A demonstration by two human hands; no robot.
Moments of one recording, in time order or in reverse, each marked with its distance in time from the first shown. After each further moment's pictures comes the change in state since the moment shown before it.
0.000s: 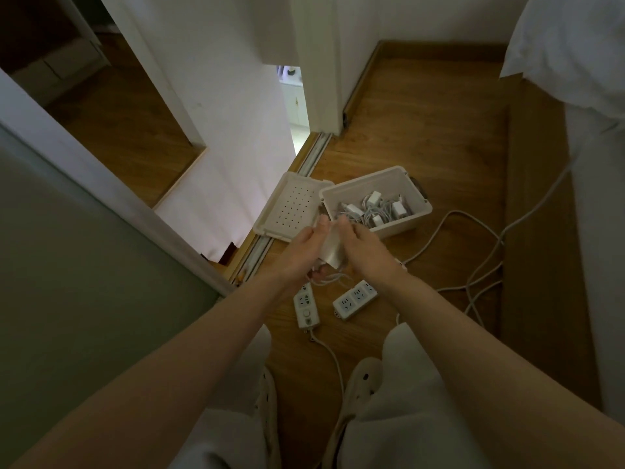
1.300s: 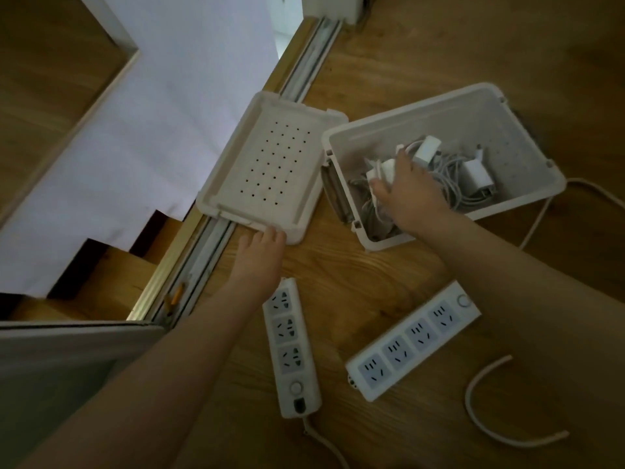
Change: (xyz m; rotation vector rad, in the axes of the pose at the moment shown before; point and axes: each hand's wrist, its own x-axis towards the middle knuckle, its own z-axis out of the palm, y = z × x) left_hand 0.318 -0.212 -0.122 1.588 0.188 0.061; right_hand 0.348 0.192 0.007 -0.879 0.106 0.044
